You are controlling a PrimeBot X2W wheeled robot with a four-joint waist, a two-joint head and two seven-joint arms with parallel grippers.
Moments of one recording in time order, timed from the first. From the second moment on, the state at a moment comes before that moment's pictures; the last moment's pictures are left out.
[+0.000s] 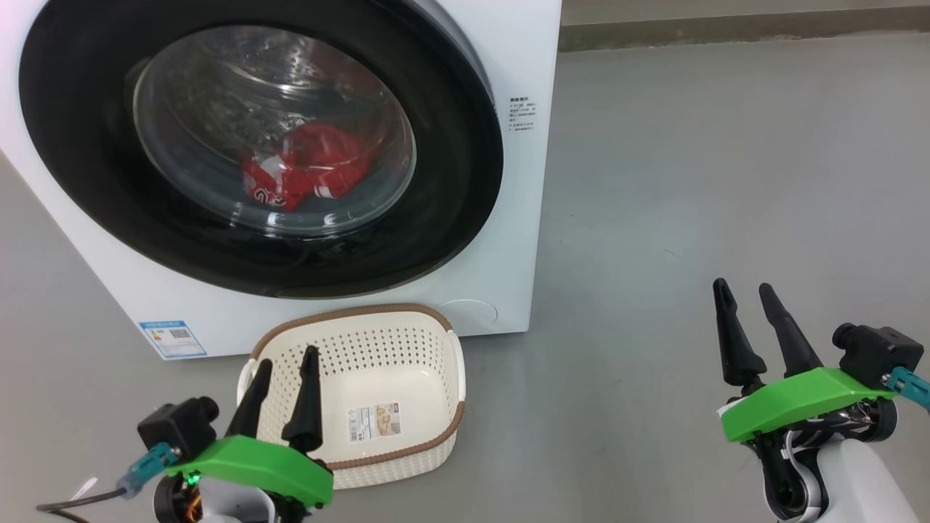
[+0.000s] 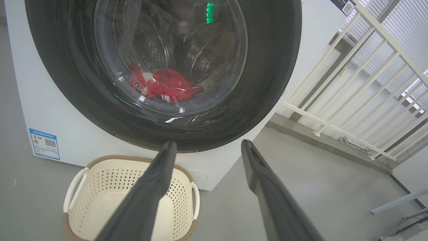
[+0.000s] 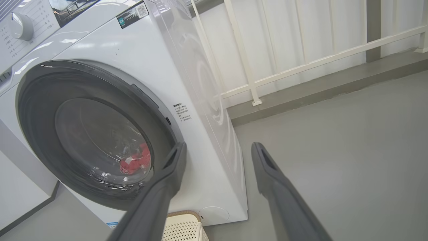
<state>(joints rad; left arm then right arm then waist) -0.23 0.03 -0.13 0.39 -0.62 0.01 -0.14 -0.21 -0.03 -0.06 0.36 0.54 0.13 -0.15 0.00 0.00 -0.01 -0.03</state>
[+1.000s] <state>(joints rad) -0.31 0.03 -0.16 0.41 -0.28 0.05 -0.23 -0.28 -0.04 -0.05 0.36 0.18 0.13 -0.23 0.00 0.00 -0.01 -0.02</state>
